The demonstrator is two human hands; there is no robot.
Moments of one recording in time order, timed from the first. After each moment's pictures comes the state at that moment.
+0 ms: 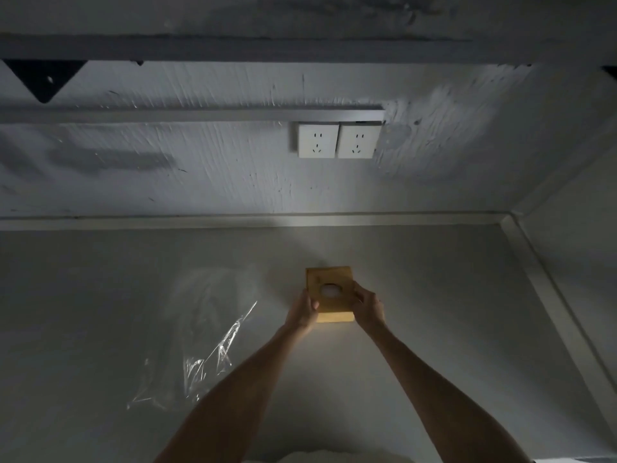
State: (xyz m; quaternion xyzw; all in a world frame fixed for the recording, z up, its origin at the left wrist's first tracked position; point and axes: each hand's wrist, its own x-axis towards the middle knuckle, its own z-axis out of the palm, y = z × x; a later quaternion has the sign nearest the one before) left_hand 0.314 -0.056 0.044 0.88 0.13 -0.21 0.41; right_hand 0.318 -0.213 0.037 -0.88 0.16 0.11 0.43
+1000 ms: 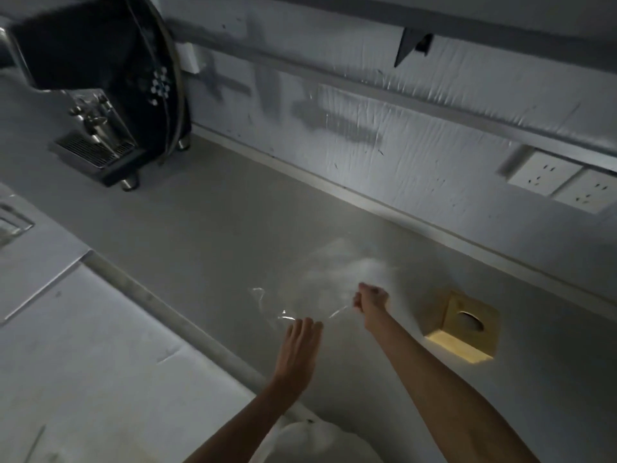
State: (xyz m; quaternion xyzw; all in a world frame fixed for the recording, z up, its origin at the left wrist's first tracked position) left_hand 0.079 0.140 0.035 0.98 0.11 0.05 0.13; right_hand 0.268 0.063 0.047 -0.69 0.24 0.26 0.64
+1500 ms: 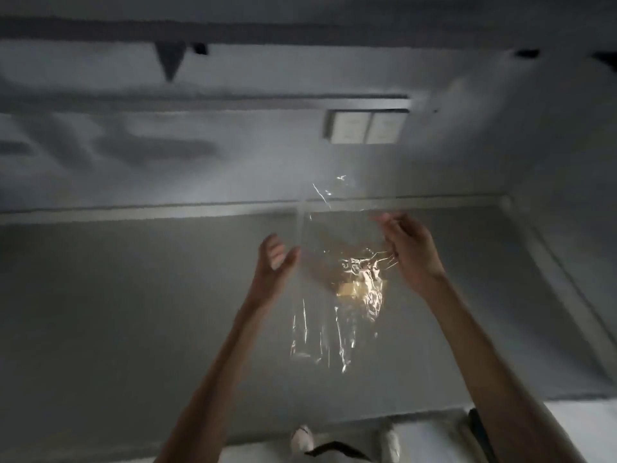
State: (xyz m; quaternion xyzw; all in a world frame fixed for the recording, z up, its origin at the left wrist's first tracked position) left_hand 0.238 0.099 0.166 0.70 0.11 -0.05 0.70; right_hand 0.257 -0.138 0.230 -0.72 0.06 -0.04 0.69
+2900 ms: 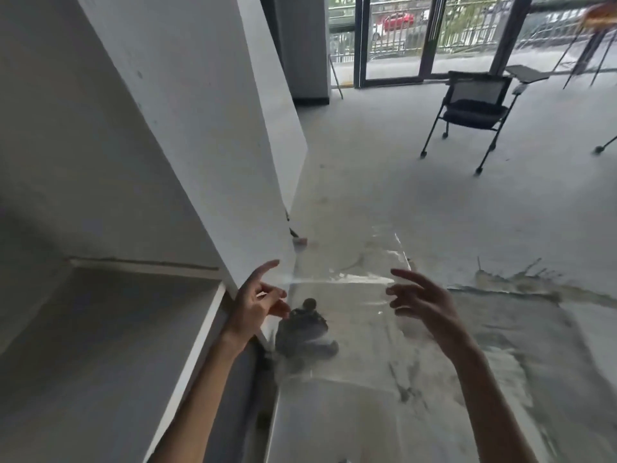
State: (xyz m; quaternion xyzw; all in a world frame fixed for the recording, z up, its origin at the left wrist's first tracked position) left_hand -0.152 -0.476 0.204 0.61 -0.45 -0.44 0.48; right_hand -0.474 -0.532 0.183 -0.50 0.46 -0.43 0.59
